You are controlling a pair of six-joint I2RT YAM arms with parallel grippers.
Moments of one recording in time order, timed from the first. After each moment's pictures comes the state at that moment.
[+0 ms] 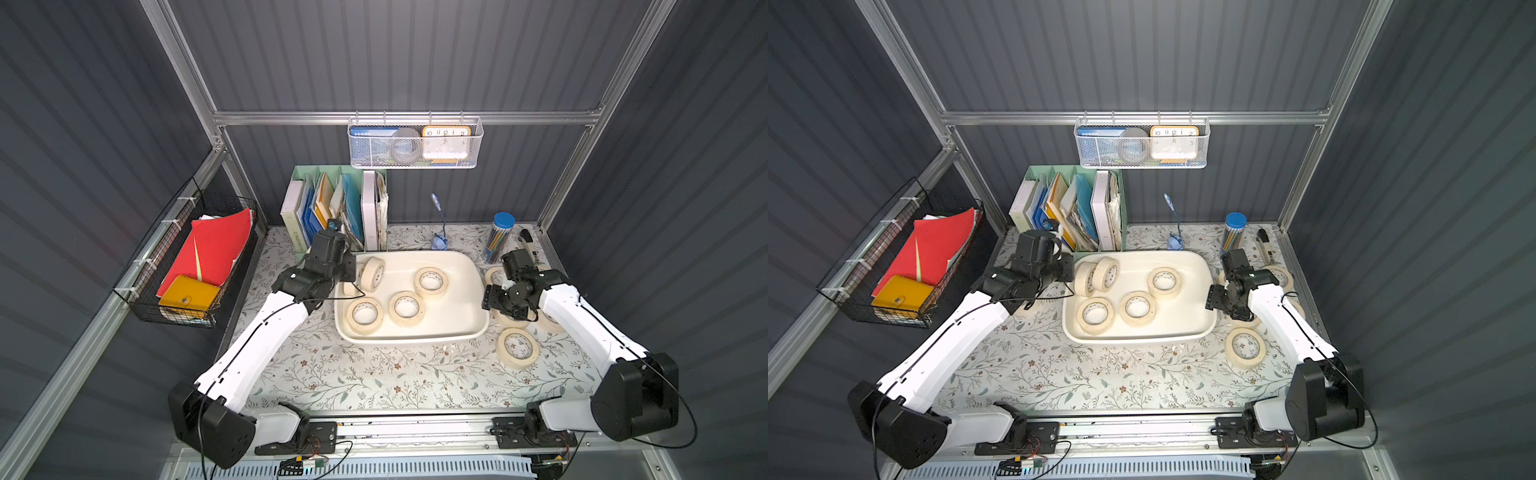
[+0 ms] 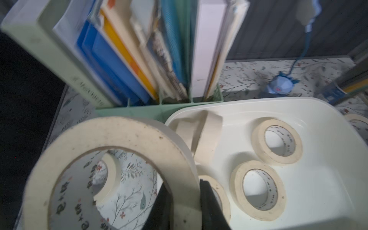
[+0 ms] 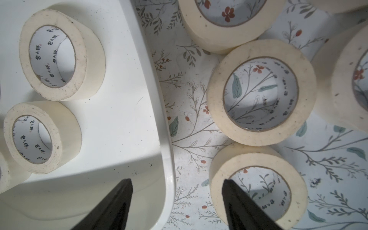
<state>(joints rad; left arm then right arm) -0.37 1.25 1.21 -0.67 -0.31 -0.30 0.17 1.39 1.11 -0.92 -0.02 0.45</state>
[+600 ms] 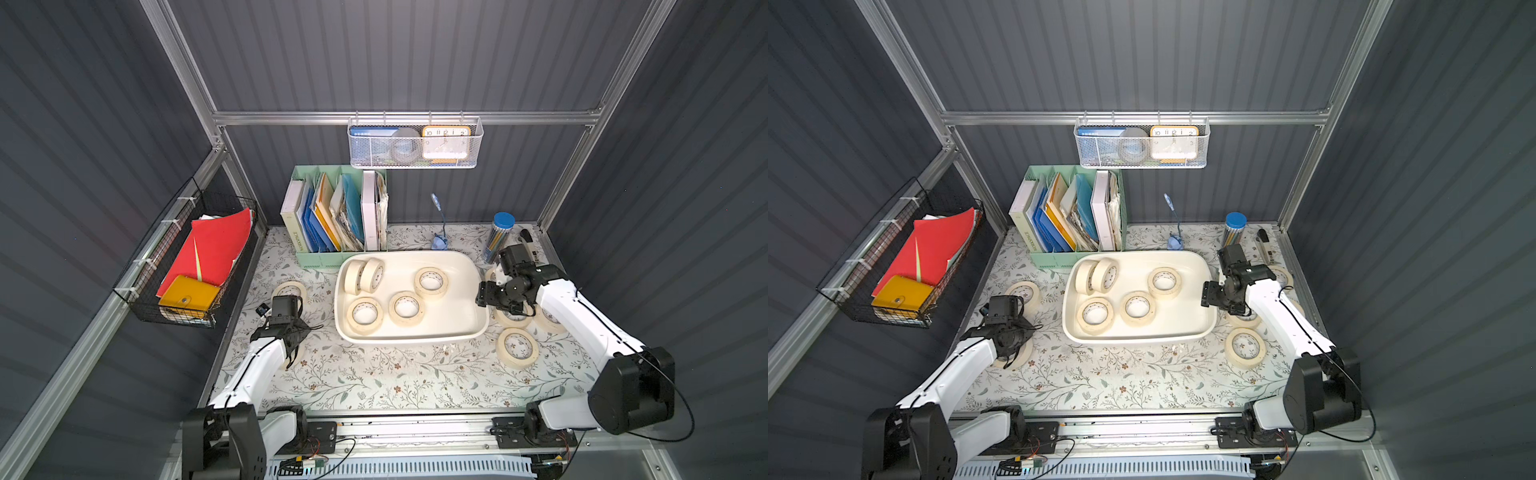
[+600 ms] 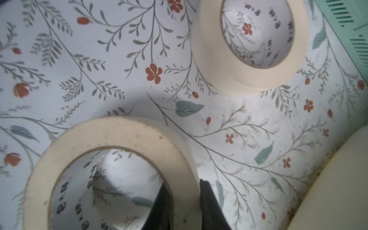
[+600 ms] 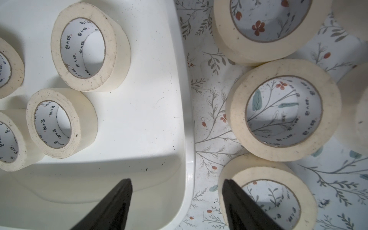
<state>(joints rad) 0.12 1.17 0.56 -0.45 -0.17 -0.77 0.19 1.41 1.14 -0.92 -0.07 0.38</state>
